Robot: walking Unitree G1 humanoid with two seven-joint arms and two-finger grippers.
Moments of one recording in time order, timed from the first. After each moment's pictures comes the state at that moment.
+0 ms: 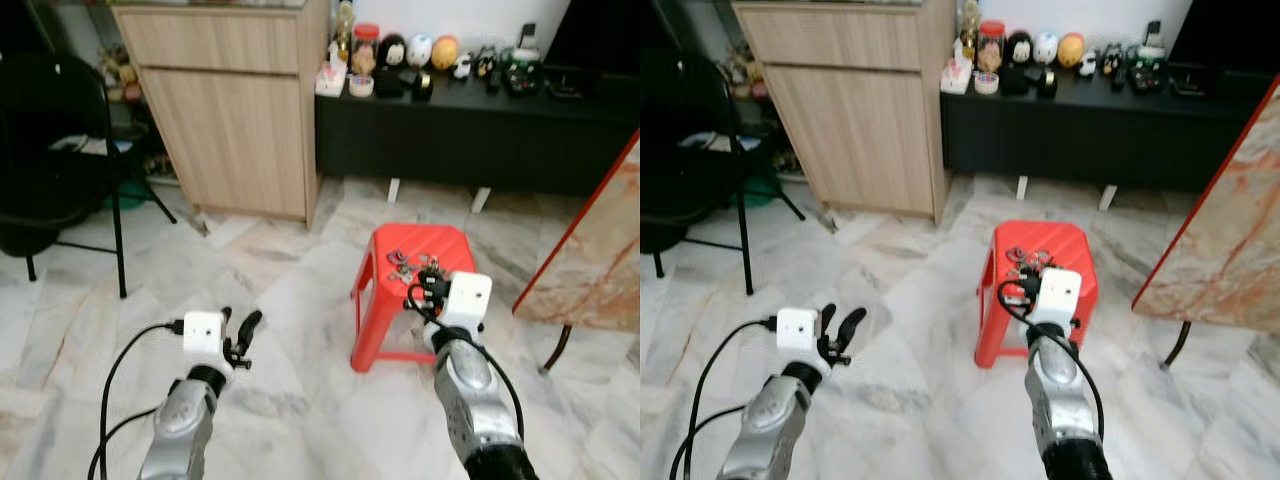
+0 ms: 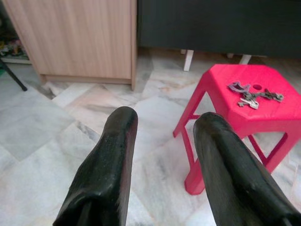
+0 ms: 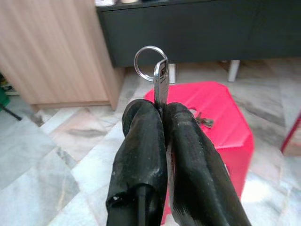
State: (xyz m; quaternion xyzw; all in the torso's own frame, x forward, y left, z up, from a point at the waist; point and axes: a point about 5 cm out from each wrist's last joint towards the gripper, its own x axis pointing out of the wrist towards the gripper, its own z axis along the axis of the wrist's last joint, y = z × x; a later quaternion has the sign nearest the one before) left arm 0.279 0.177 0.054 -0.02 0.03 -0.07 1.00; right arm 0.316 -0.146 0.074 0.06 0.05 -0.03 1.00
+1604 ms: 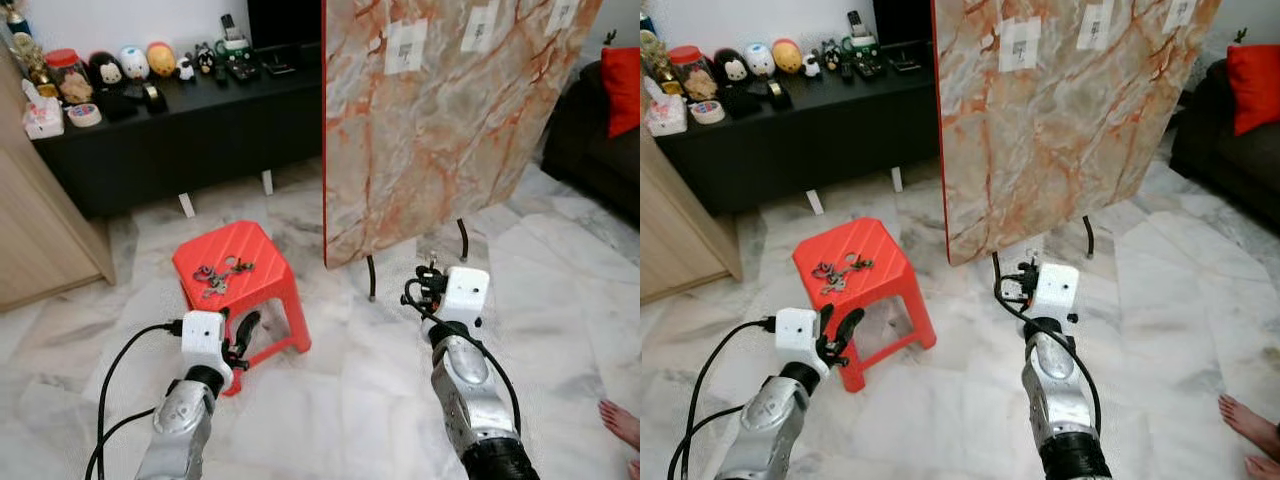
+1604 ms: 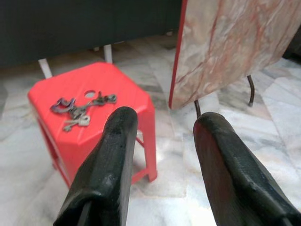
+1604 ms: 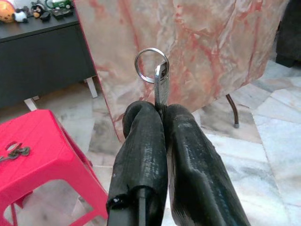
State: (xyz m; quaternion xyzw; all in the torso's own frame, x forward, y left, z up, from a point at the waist) left arm 0.275 0.181 0.049 -0.01 0.04 -0.06 1.00; right arm 0.320 -0.145 0.079 0.05 0.04 -0.03 1.00
